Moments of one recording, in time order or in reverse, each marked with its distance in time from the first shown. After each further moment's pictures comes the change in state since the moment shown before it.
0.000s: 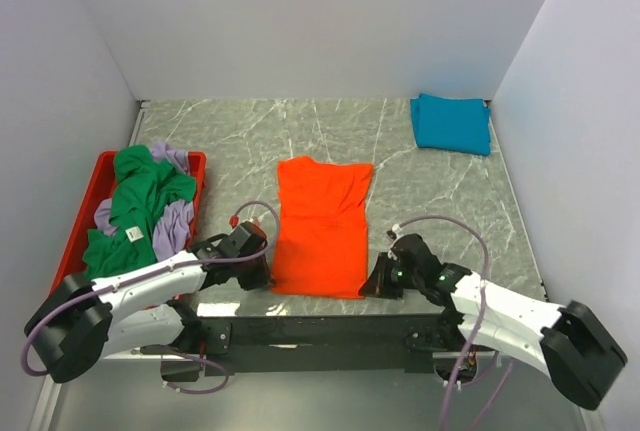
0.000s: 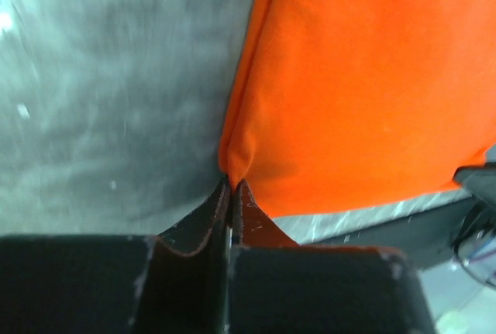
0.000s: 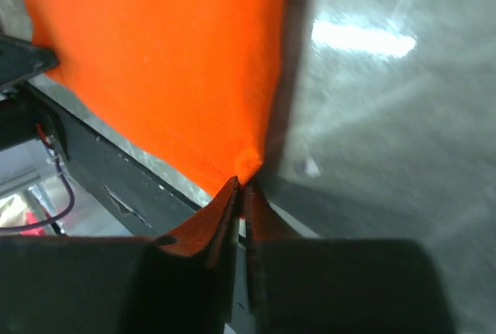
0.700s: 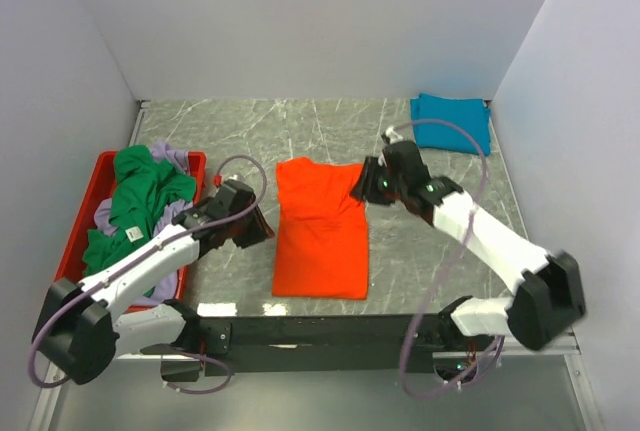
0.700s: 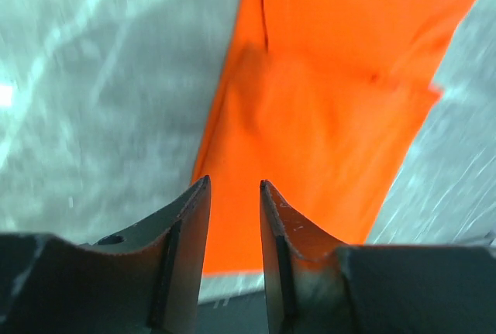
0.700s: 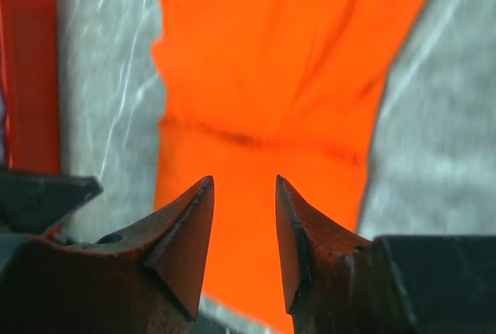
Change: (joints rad) left arm 0.186 0.016 0.267 -0.120 -0.057 0.085; right arm -0.166 0.349 0.774 -0.290 0.230 -0.298
